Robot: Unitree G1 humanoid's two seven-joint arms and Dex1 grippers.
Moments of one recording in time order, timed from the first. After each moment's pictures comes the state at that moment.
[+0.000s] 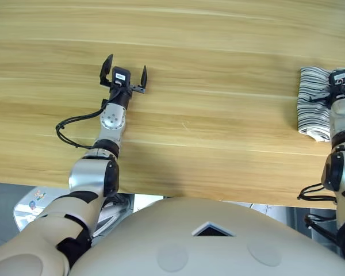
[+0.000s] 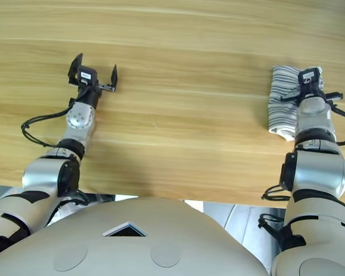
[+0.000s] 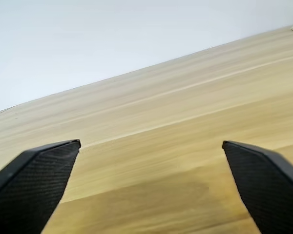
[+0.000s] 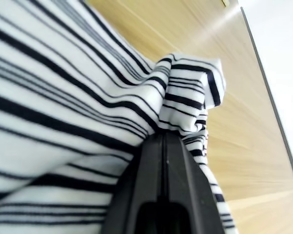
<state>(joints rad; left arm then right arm) -0.47 0.19 0.05 1.25 0.15 -0.80 -0.03 -0.55 -0.67 -0.05 1.31 -0.18 -0.06 0.07</state>
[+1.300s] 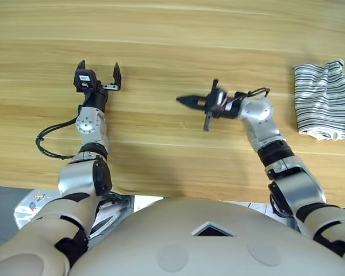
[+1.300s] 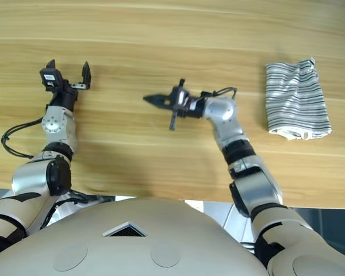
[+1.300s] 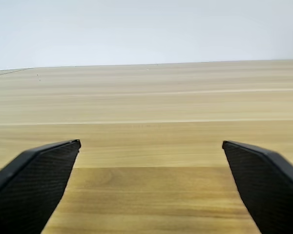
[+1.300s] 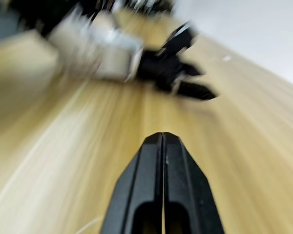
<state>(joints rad) -0.44 0.24 0.26 1.25 -0.13 -0.78 -0.34 -0.39 -0.28 0.26 0.63 0.45 -0.42 1.12</state>
